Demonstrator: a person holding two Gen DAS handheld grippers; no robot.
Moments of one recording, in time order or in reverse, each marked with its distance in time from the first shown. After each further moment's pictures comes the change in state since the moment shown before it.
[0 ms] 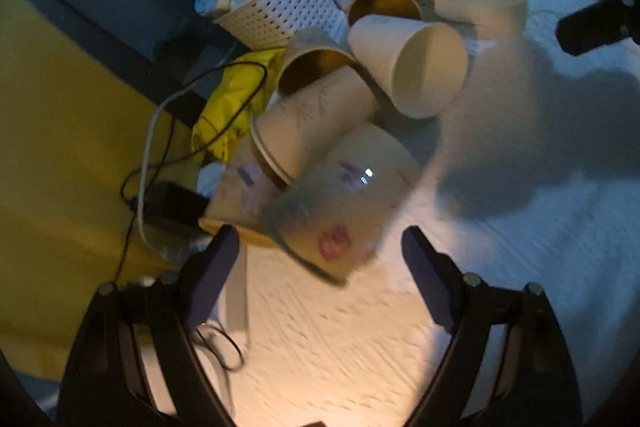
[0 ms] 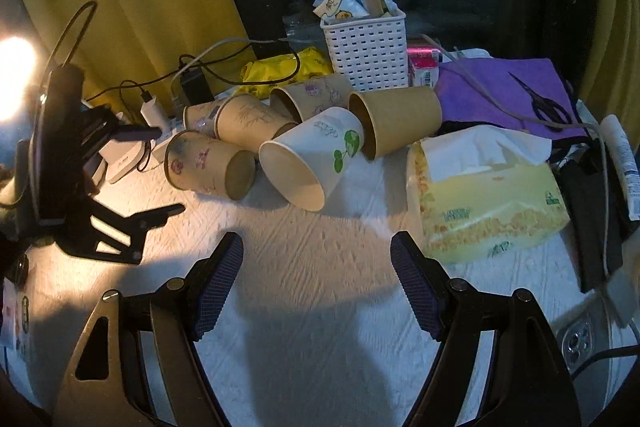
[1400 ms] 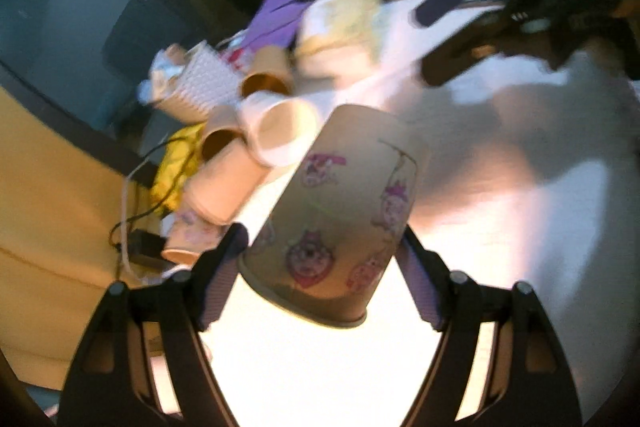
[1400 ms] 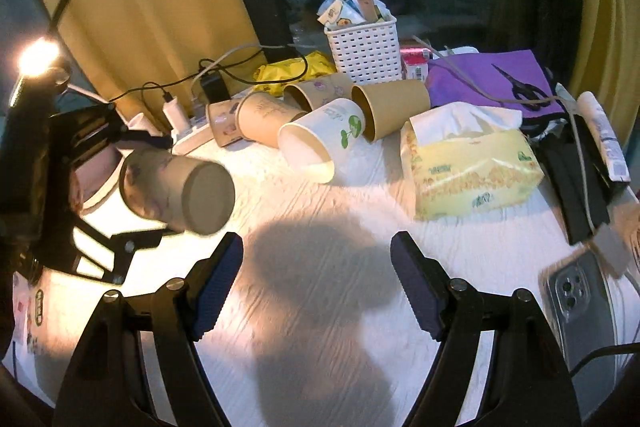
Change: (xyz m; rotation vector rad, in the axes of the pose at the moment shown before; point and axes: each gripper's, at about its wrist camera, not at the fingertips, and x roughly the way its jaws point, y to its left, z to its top) left arm -0.109 -0.076 -0.005 0.163 -0.144 -0.180; right arm -0.055 0.014 -0.037 0.029 -0.033 0.015
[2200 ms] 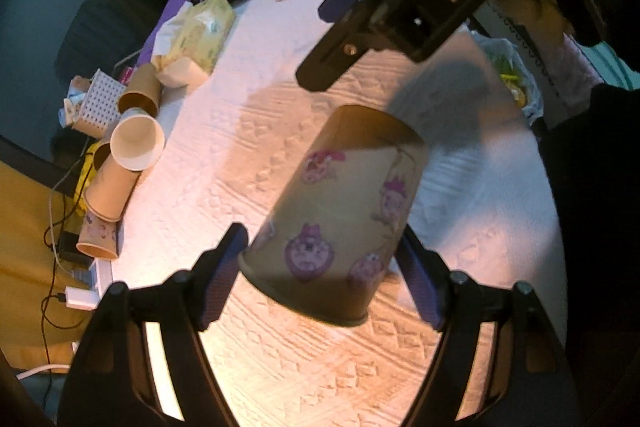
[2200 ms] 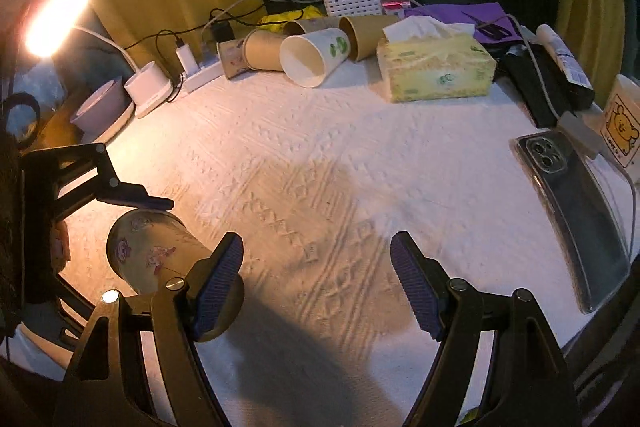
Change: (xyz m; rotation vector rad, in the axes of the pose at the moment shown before) left arm -0.015 -0.134 -0.002 0.076 0.051 -0.141; right arm -0.042 -0.002 -0.093 0.003 0.068 -0.030
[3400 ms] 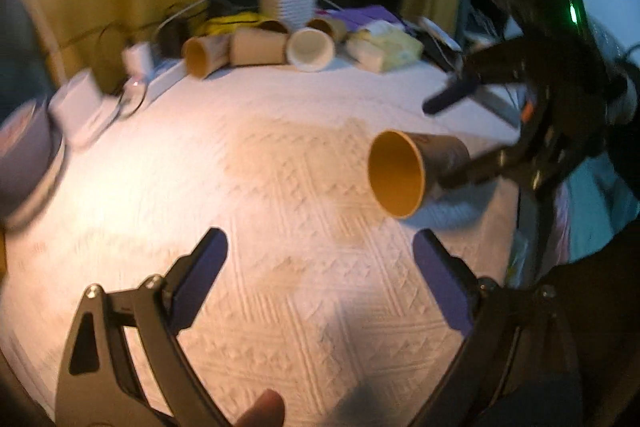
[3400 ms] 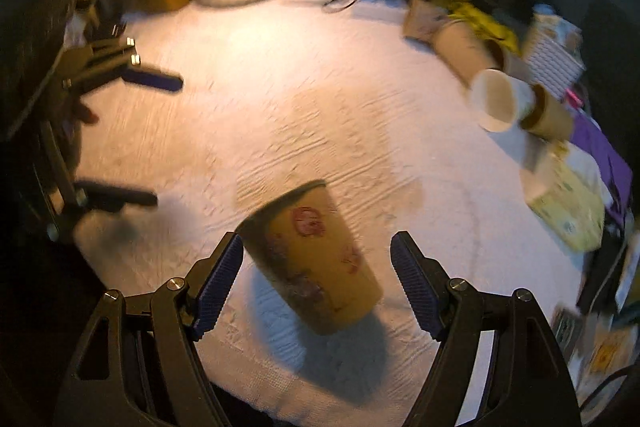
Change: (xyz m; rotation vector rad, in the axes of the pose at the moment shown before) left arm -0.083 0.034 -0.149 -0.946 -0.235 0.009; right arm 0.021 0.133 0.027 -0.707 0.323 0.152
